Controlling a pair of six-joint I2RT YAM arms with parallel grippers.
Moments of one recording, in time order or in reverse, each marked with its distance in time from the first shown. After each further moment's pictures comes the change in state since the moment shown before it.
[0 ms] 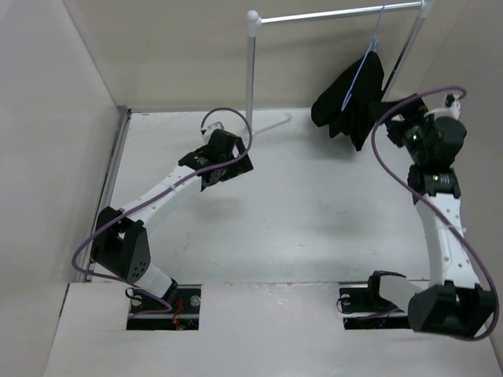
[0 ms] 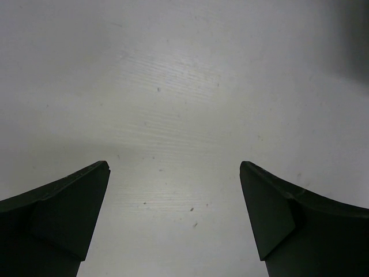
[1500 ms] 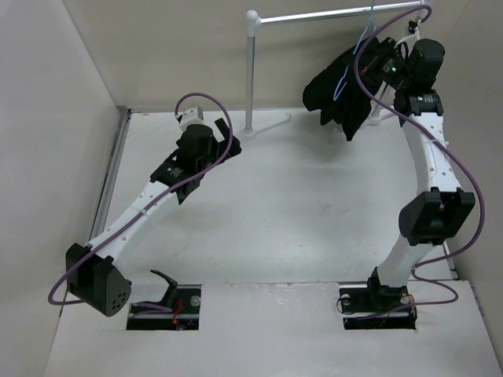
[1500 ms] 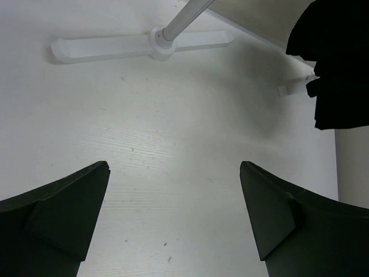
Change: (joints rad) left arm 0.025 -0.246 -0.058 0.178 -0.058 0.063; right arm 0.107 0.631 0.757 -0.112 -0.283 0.002
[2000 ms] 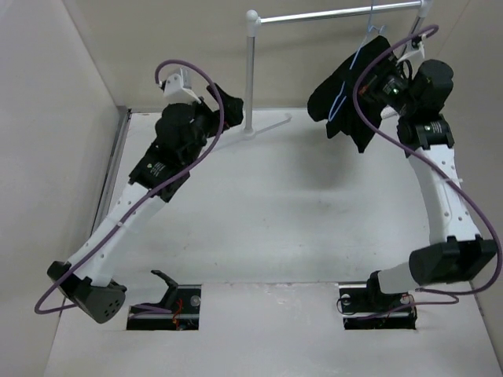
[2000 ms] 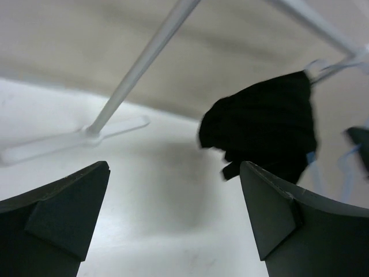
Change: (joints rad) left arm -0.090 -0.040 0.329 0.060 -0.037 0.105; right arm 0.087 -0.369 -0.314 -0.003 0.048 -0.023
